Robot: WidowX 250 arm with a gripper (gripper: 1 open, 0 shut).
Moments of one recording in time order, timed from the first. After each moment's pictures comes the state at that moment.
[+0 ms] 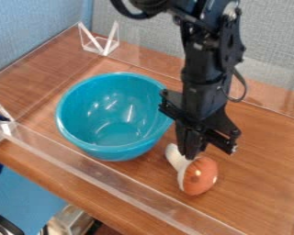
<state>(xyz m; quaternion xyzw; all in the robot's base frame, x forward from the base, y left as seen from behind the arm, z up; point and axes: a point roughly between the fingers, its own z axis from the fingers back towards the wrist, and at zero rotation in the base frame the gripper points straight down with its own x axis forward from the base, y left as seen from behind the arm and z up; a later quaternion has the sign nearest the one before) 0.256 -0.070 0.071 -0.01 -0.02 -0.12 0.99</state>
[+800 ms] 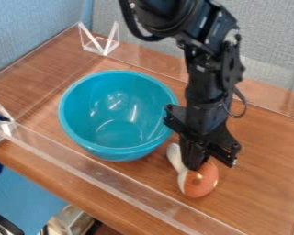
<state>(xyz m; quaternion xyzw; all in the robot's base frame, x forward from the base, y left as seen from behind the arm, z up) 0.253 -0.074 0.046 -0.02 0.00 -0.15 0.99</state>
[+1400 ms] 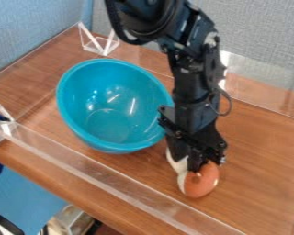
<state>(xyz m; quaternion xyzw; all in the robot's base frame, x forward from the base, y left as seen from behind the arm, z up) 0.254 -0.057 0.034 -0.03 0.00 -0.16 0.99</state>
